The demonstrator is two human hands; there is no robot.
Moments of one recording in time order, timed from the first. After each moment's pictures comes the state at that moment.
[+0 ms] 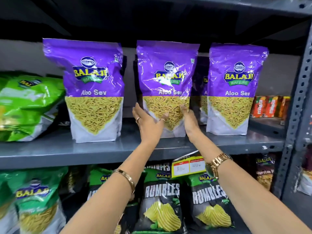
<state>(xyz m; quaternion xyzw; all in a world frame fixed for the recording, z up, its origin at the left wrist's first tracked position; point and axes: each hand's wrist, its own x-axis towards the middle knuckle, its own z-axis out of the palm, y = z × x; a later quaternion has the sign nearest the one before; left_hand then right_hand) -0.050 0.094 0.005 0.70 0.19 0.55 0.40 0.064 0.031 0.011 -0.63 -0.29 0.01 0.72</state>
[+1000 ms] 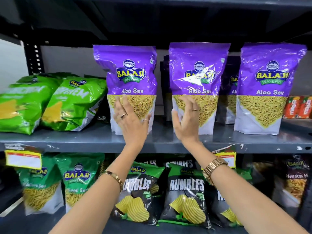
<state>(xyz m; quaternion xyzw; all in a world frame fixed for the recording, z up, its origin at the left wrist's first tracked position) -0.162 0.166 -0.005 0.69 0.28 0.65 0.12 -0.056 0.067 0.004 -0.58 -0.47 -0.40 0.54</state>
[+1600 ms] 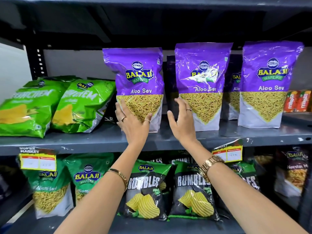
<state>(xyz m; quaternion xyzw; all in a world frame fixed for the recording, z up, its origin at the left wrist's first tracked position) -0.186 0.186 -0.008 0.68 0.26 0.64 0.25 -0.093 0.086 0.001 -0.65 -0.45 -0.32 0.52</state>
